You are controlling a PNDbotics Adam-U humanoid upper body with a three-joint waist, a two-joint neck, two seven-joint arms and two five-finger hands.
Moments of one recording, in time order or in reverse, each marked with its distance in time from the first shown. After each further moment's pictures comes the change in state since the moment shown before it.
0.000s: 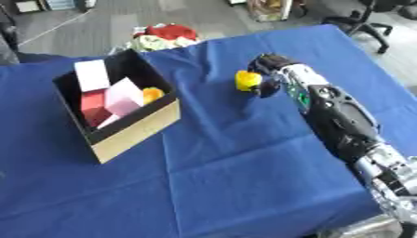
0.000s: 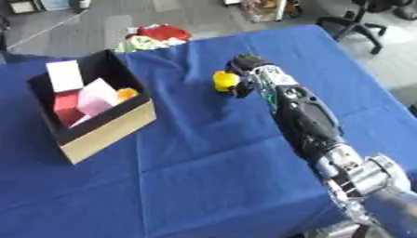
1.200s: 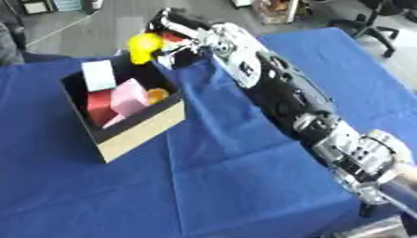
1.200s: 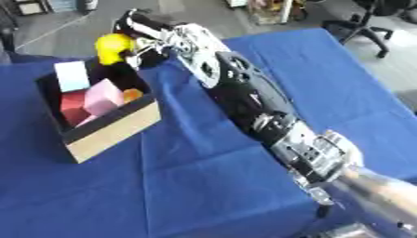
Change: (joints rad) left arm -0.003 -0.002 -0.002 0.005 0.004 0.002 -0.004; right arm -0.179 0.176 0.267 -0.284 -0.353 -0.153 0.223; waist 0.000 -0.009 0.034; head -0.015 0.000
